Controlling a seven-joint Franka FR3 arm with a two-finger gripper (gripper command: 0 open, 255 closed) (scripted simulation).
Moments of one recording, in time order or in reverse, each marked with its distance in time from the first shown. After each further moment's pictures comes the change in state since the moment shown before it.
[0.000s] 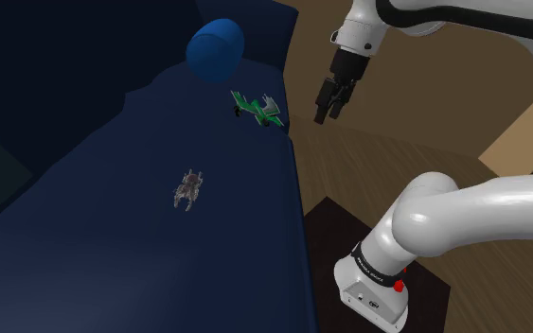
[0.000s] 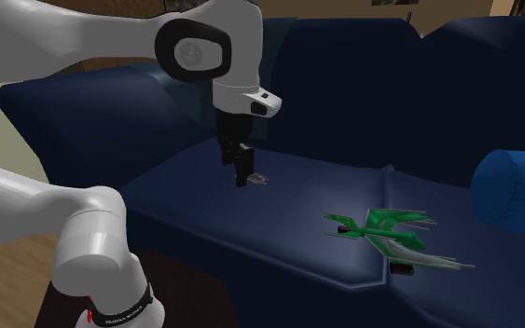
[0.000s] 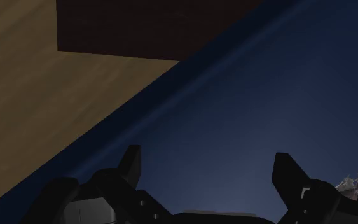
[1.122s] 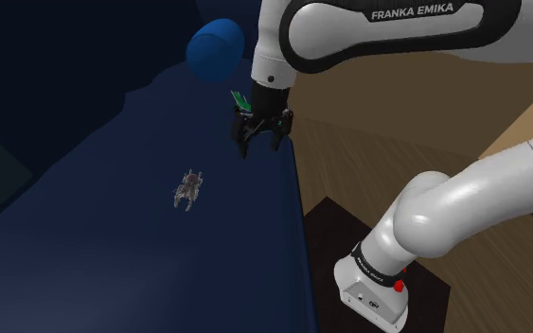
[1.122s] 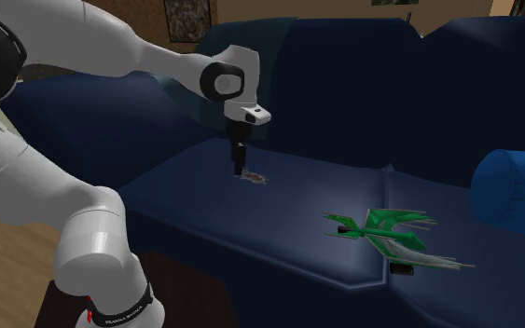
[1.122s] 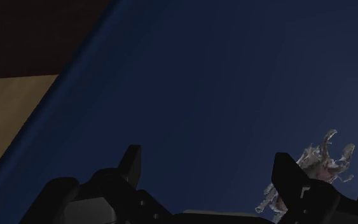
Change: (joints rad) arm 0.037 0.332 0.361 0.053 0.155 0.255 0.542
